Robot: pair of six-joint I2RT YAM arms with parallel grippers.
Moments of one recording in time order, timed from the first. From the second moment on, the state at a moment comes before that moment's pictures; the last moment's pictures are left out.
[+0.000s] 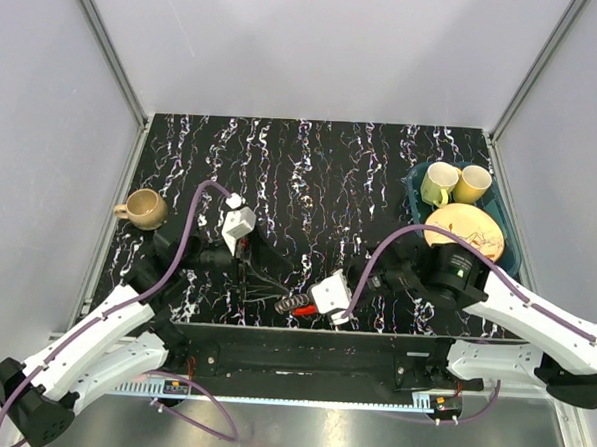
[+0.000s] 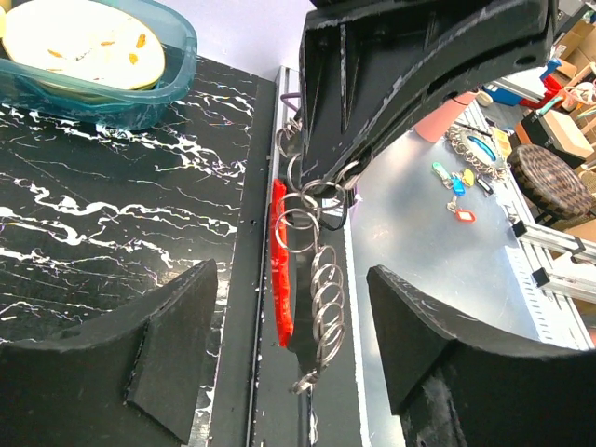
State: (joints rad) left arm -0.64 0.74 0.67 0.00 0.95 -0.31; right arm 1.11 1.06 1.27 -0.86 -0.43 -0.91
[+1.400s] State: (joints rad) left arm -0.81 0.60 0.71 -0.03 0.62 -0.23; right arm 1.18 0.93 1.10 -0.57 -0.22 -0.56
